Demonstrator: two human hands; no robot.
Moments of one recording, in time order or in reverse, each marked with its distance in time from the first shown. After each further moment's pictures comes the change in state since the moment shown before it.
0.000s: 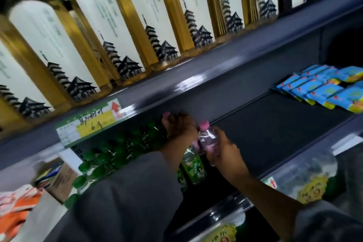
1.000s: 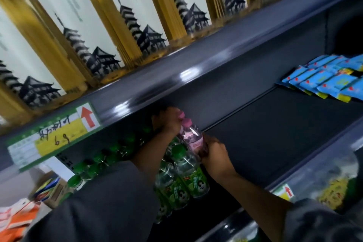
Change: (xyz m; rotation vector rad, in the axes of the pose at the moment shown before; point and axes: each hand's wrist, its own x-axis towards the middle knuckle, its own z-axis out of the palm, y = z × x) left_hand 0.052 -0.033 -0.012 -0.107 0.139 0.126; right_hand 0.037 0.006 0.056 0.024 -0.011 0.028
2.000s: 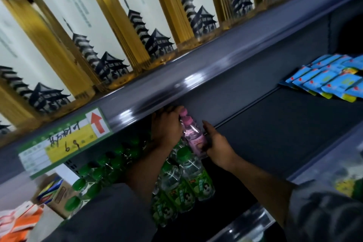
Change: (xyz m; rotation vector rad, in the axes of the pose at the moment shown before) left_hand -0.021 -0.018 -0.011 0.156 0.237 0.275; right_hand 0.028 -0.009 -0.013 0.296 -0.139 0.106
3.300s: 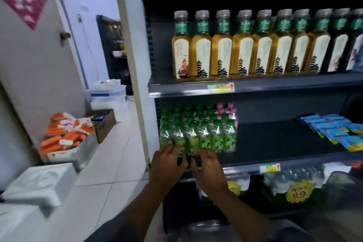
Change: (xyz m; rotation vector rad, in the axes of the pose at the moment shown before) left_hand -0.390 -0.074 -0.159 -0.339 0.100 -0.300; right_hand -0.321 -0.153 0.117 -0.565 -0.088 -0.362
